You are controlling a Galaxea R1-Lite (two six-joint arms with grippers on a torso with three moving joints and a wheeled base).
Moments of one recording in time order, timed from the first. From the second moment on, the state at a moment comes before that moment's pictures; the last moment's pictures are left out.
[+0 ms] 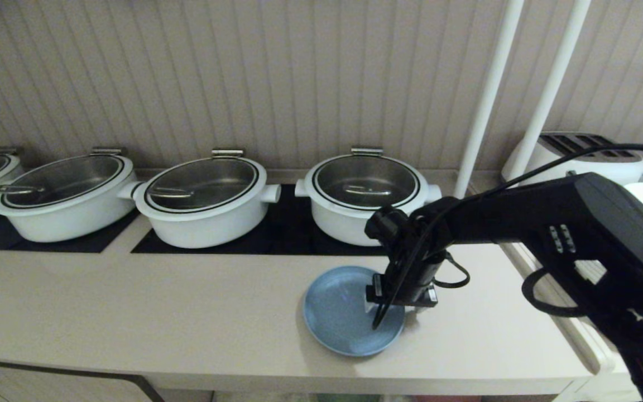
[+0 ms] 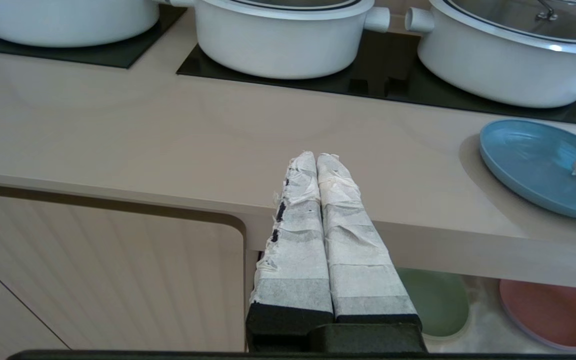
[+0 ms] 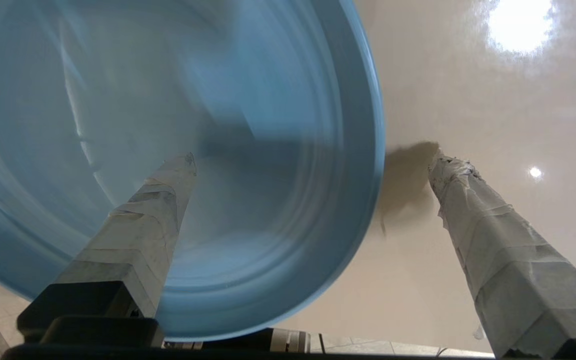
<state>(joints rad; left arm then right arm) 0.00 0.00 0.00 0.00 0.03 -0.11 0.58 2.37 -1.75 0.67 -0.04 0.56</state>
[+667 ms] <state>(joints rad) 0.00 0.00 0.00 0.00 0.03 -0.11 0.58 2.39 -1.77 0.67 -0.04 0.56</state>
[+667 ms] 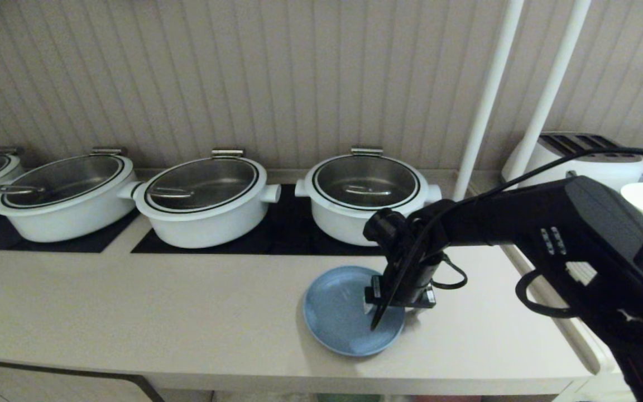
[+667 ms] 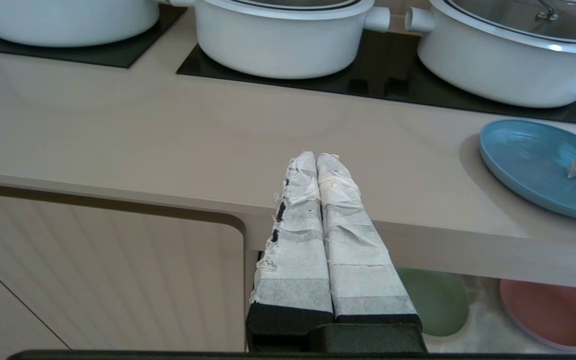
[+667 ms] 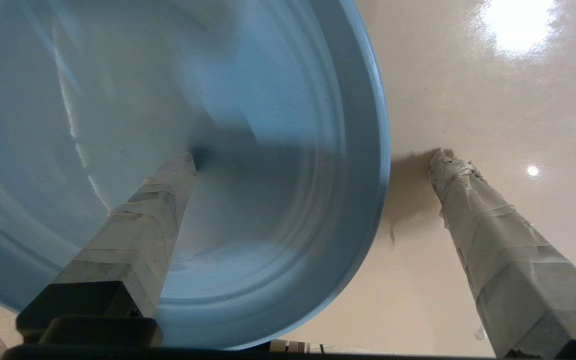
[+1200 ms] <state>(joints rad) 0.00 0.00 0.00 0.00 0.03 -0.11 0.58 2.38 -1.77 0.66 -0.04 0.56</state>
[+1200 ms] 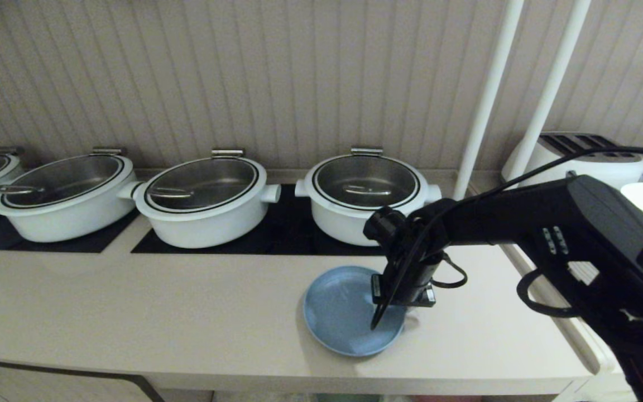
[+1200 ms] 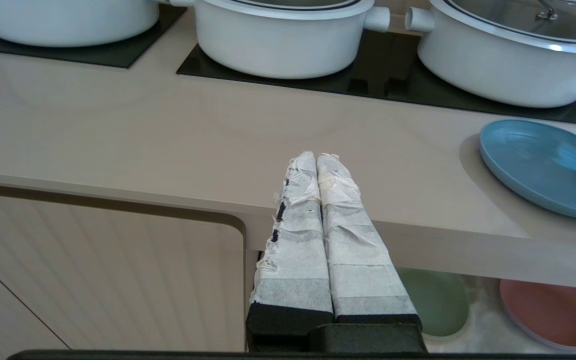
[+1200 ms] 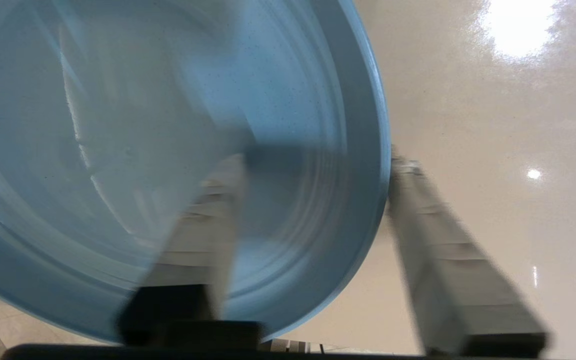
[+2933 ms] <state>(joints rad) 0.00 0.00 0.00 0.00 0.03 -0.11 0.56 2.30 -1.74 0.71 -0.12 0.56</state>
